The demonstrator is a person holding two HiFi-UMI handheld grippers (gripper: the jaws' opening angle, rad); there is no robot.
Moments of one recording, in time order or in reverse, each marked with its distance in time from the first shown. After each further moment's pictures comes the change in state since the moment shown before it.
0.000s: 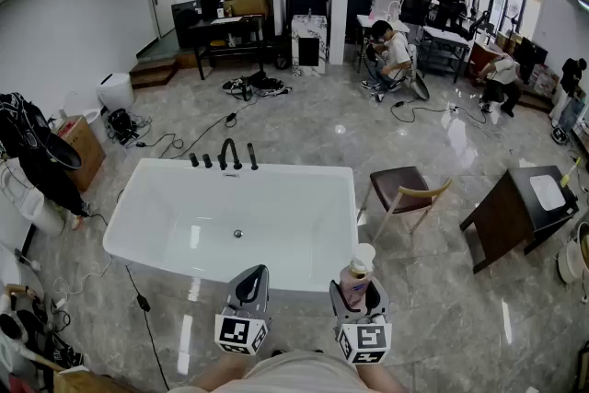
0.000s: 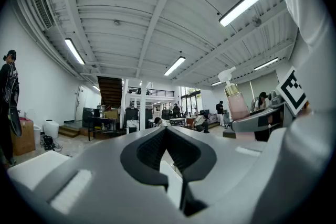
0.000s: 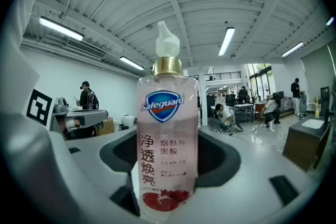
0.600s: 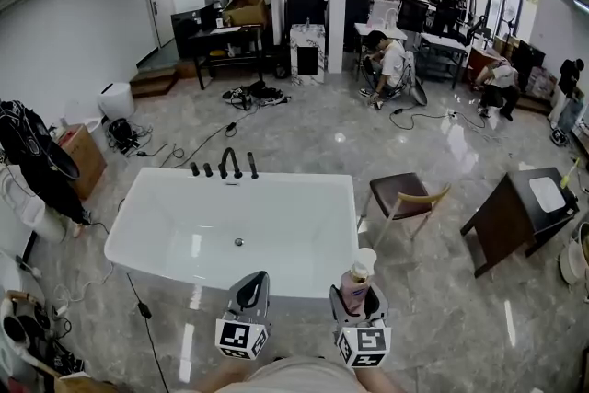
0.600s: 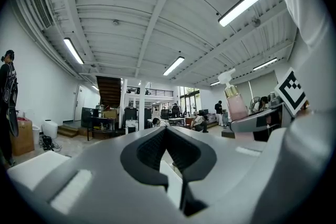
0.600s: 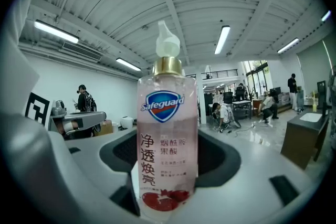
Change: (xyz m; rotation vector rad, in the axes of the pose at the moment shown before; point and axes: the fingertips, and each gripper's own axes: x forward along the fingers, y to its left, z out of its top) left arm -0.008 -0.004 -0.001 -0.003 0.011 -0.011; right arm -0.007 0.001 -0.005 0.046 0.012 -0.019
